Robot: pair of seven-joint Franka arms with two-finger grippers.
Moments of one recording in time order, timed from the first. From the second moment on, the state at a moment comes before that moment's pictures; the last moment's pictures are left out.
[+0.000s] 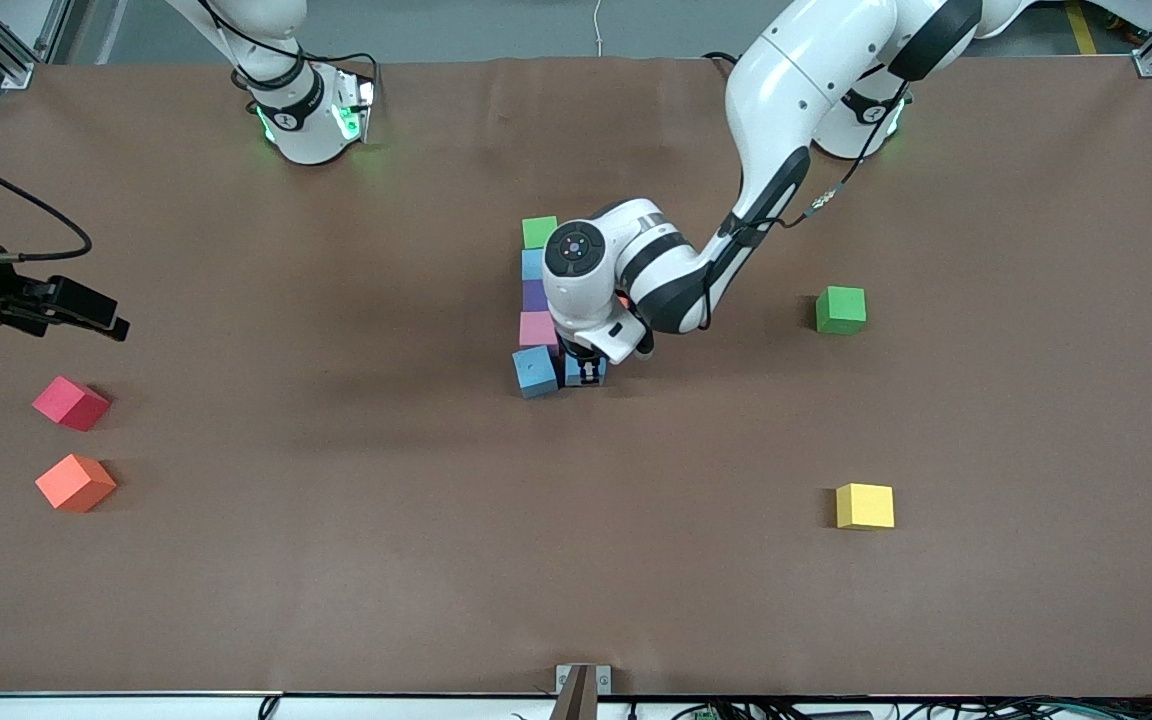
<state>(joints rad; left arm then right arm) -0.60 0.80 -0.30 -1.46 0.31 2.22 -2.63 -0.43 0.19 0.48 -1.39 -0.01 1.55 0.16</state>
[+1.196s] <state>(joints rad) -0.62 0.84 -0.27 -1.43 0.31 2.25 -2.63 0.01 0.19 -0.03 -1.37 0.00 1.54 0.11</state>
